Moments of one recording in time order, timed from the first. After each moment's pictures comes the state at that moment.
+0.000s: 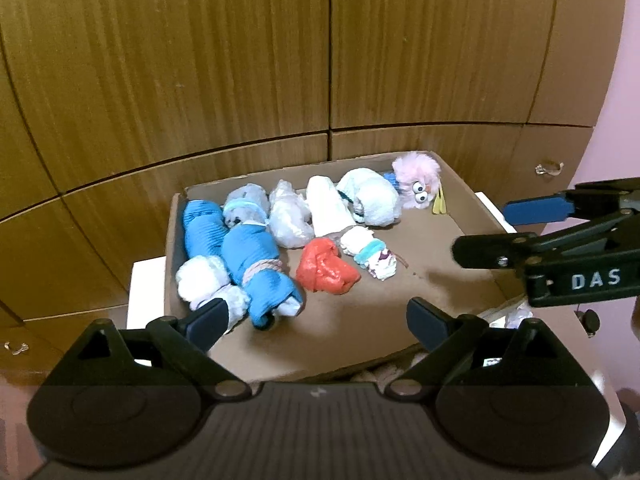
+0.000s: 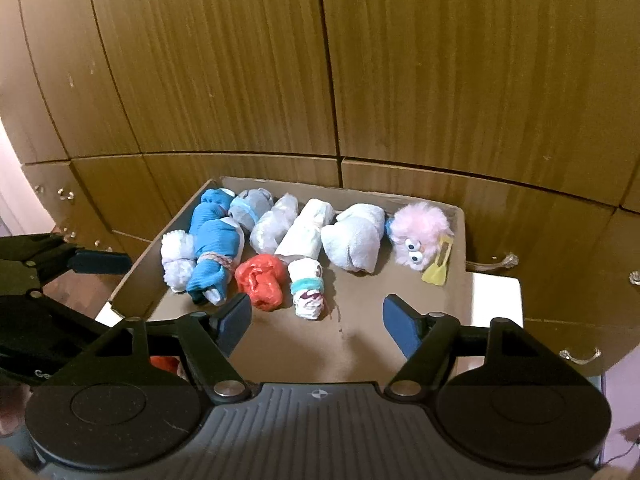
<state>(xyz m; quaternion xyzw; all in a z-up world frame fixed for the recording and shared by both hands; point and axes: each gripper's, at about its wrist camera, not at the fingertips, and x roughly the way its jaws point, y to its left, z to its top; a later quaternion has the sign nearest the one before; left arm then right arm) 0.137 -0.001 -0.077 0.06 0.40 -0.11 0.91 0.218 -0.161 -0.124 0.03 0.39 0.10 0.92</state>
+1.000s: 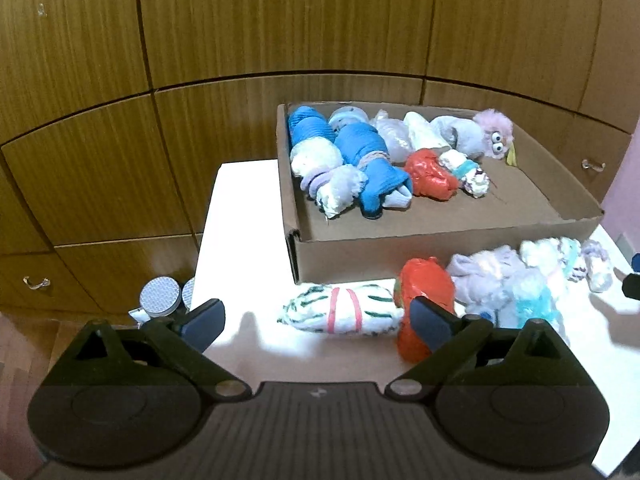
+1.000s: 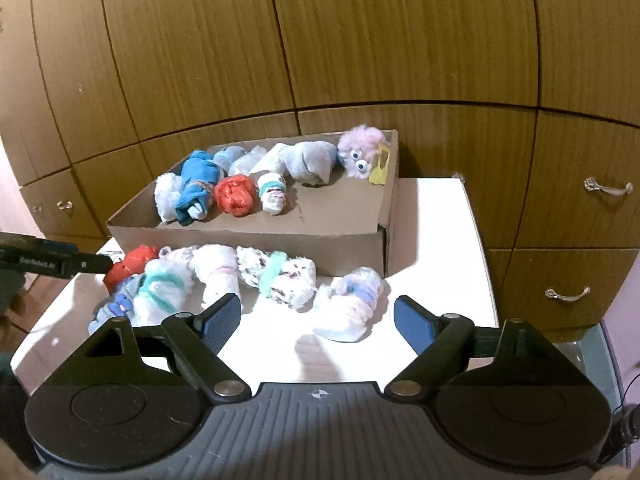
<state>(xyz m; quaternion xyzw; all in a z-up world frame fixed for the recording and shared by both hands) 0.080 0.084 -0.144 0.02 0.38 -0.05 0.92 0.092 -0.206 -0.197 0.07 0.32 0.07 0.94</state>
